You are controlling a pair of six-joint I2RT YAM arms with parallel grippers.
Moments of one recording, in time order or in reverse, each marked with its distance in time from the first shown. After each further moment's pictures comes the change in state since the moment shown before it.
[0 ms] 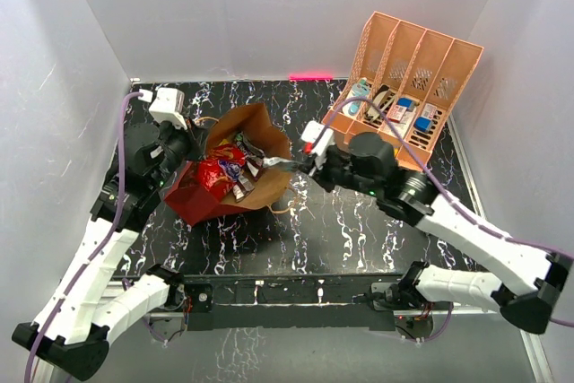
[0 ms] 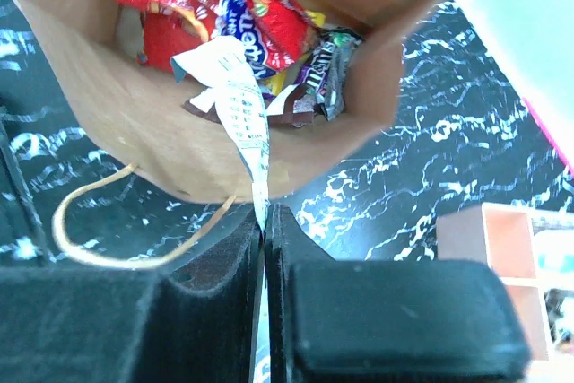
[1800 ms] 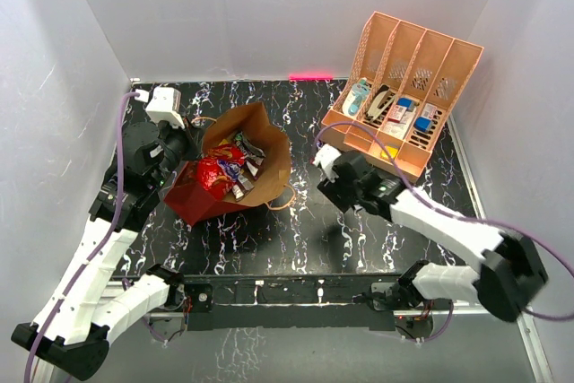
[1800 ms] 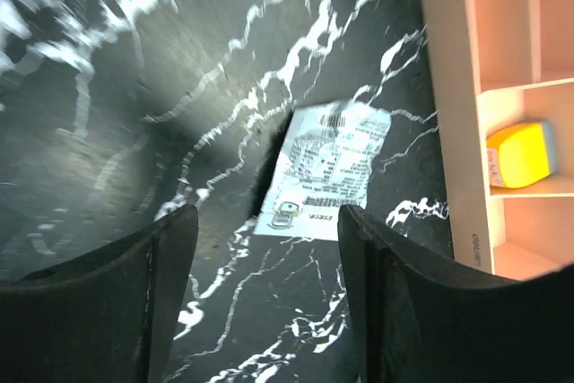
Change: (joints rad) left arm 0.000 0.006 0.015 -0.030 -0.067 -0.010; right arm -0.183 0.159 -0.304 -0.095 0.401 0.045
